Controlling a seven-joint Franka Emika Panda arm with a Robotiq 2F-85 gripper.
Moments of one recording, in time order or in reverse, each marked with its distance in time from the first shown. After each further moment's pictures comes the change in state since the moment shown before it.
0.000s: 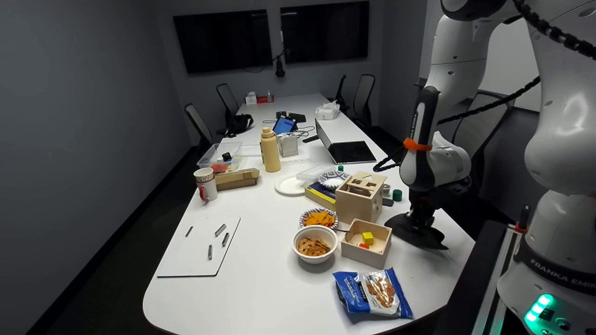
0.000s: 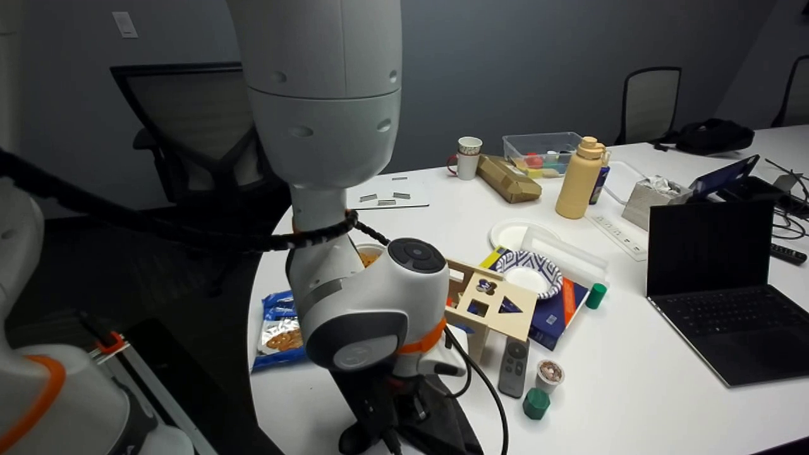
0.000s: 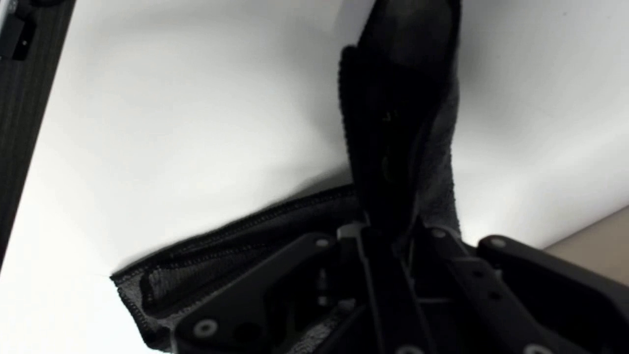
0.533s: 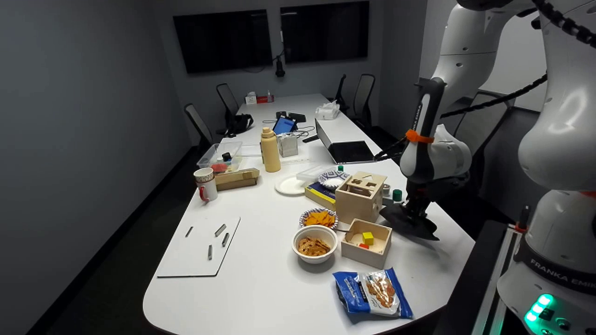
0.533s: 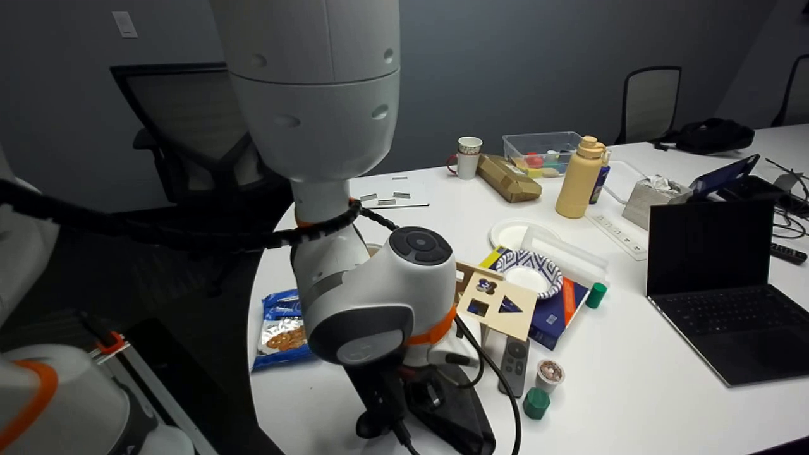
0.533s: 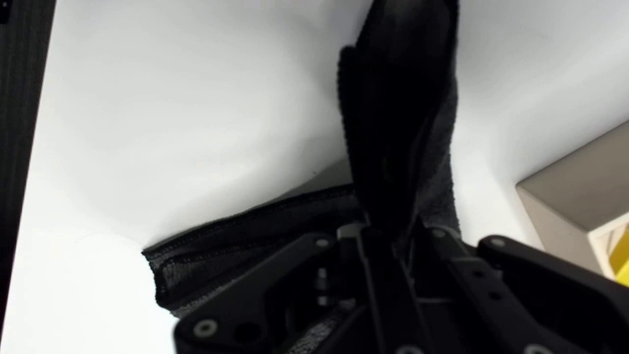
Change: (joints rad) arm -0.127 -0.049 0.099 -0.003 0.000 0.045 0.000
